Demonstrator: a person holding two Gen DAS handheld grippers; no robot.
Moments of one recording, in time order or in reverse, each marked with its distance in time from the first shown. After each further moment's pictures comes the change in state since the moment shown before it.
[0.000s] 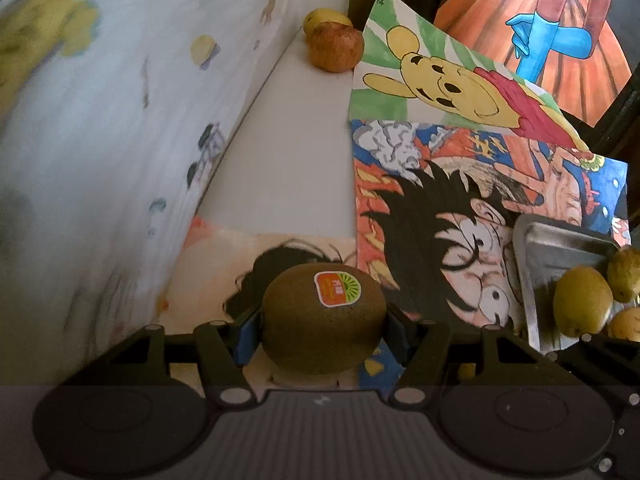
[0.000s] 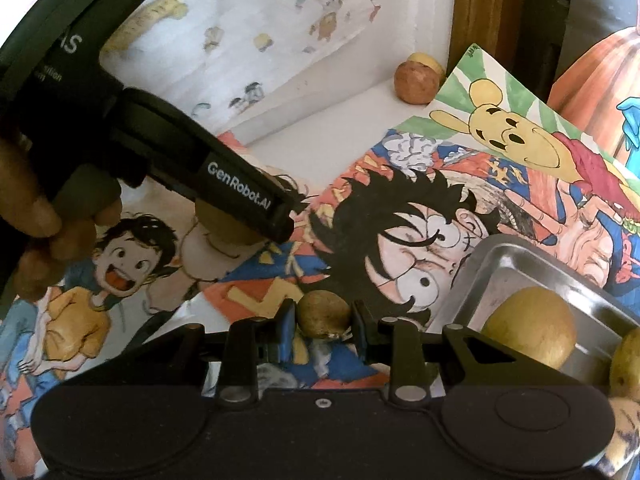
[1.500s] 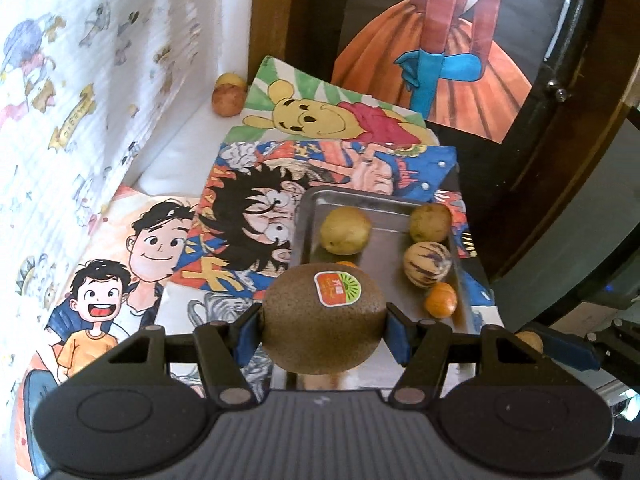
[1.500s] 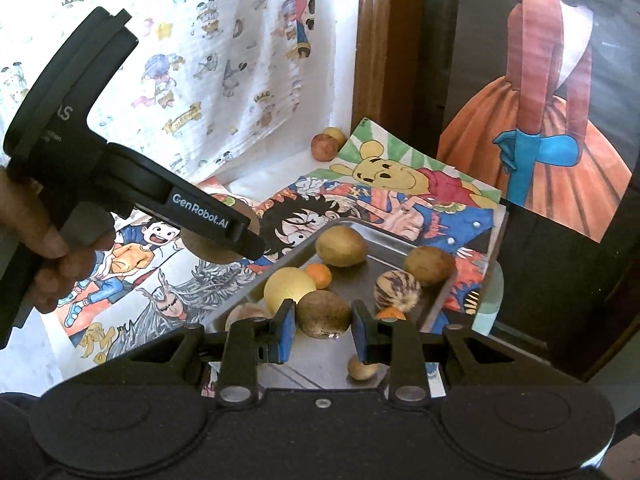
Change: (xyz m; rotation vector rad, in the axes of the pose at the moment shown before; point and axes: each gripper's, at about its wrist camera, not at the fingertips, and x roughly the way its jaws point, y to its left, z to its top) left arm -0.155 -0.153 -0.113 0.017 -0.175 -0.081; right arm -0.251 -0.055 -0.124 0.029 -0.204 -0.125
